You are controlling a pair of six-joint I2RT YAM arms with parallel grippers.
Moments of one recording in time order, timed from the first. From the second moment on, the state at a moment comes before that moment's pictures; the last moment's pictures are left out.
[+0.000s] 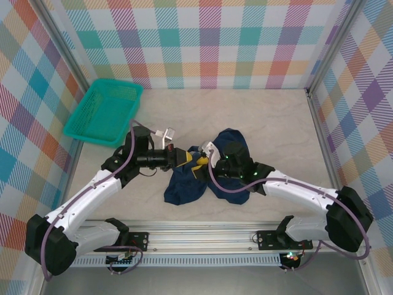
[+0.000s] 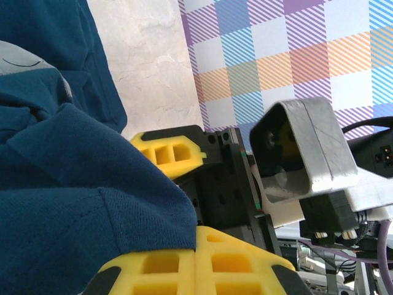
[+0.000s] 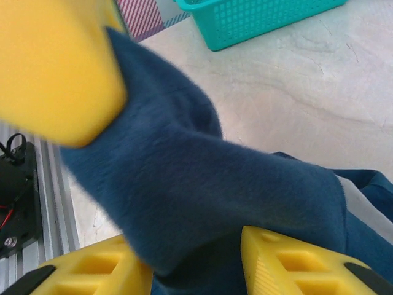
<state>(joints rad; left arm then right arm) -0.52 1.09 0.85 -0.25 0.76 -0.89 0.86 1.25 0.76 0.03 -0.30 0.08</state>
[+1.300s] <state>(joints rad) -0.71 1.10 0.82 -0.47 0.15 -0.44 0.65 1.19 0.76 0.11 -0.65 0.40</state>
